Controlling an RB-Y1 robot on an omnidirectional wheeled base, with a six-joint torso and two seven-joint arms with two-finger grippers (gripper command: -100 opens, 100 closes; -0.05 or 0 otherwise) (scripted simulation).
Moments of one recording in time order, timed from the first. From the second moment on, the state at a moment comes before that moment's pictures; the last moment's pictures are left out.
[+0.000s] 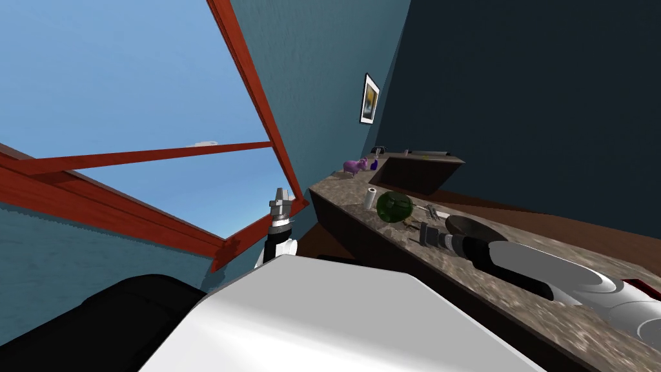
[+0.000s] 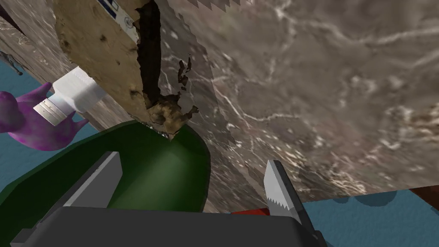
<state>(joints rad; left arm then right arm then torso) 0.51 -0.04 0.01 -2.20 0.02 -0.58 -0.05 0.32 -1.34 0.23 -1.54 0.91 -0.46 0.50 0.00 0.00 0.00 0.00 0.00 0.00</state>
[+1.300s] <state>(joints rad) 0.51 -0.04 0.01 -2.20 0.02 -0.58 -0.05 0.32 -1.42 0.28 -1.44 0.96 -0.46 0.57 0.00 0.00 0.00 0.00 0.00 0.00</state>
